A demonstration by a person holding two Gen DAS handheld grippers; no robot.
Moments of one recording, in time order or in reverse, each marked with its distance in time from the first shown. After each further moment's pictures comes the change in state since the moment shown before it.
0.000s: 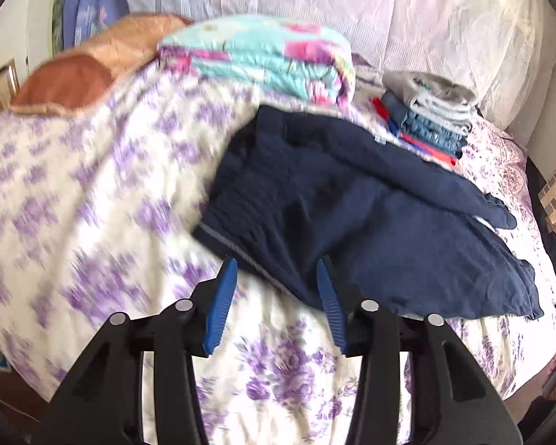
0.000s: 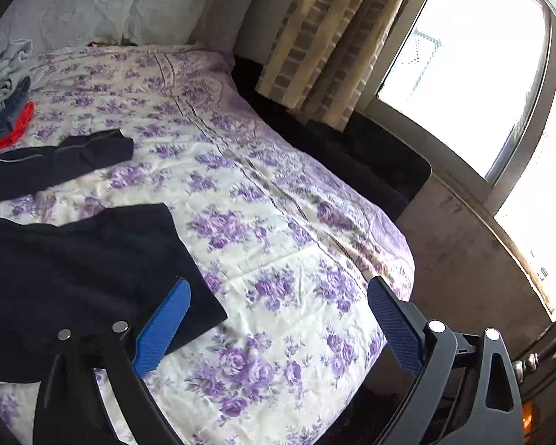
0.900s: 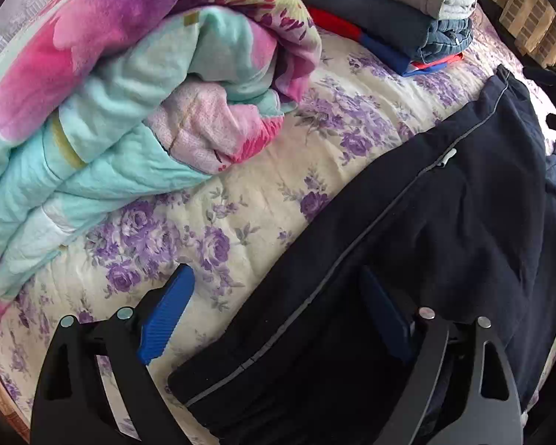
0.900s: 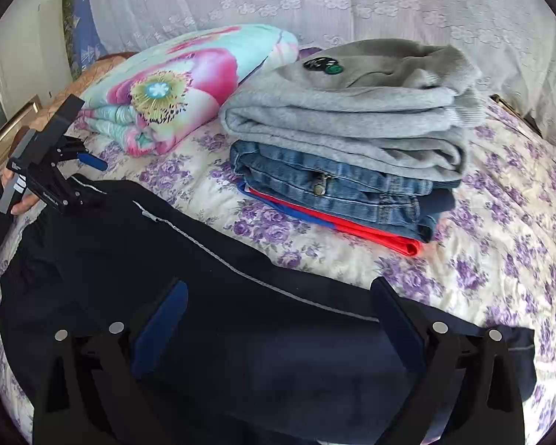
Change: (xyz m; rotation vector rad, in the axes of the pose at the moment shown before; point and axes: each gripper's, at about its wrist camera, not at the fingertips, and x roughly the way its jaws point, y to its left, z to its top) left arm 0.301 -0.039 0.222 0.716 0.407 -0.247; right arm 0.018 0.369 0.151 -0.652 0.053 0.981
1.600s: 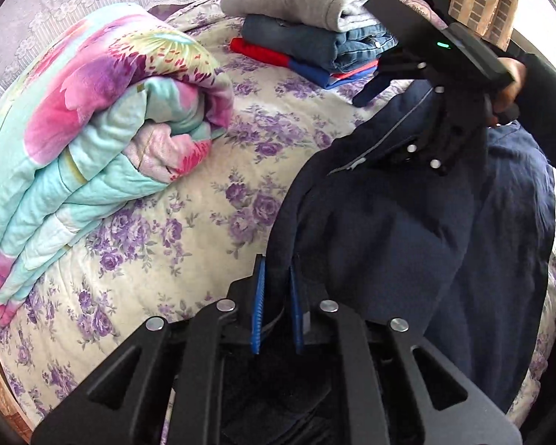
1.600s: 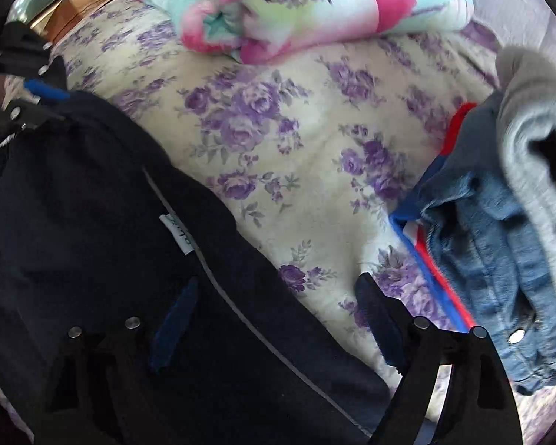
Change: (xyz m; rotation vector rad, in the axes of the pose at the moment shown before) left arm -0.044 -0.043 -0.027 0.132 -0.114 -0.011; right arm 0.130 0.072 0.059 -0.264 0.330 0.187
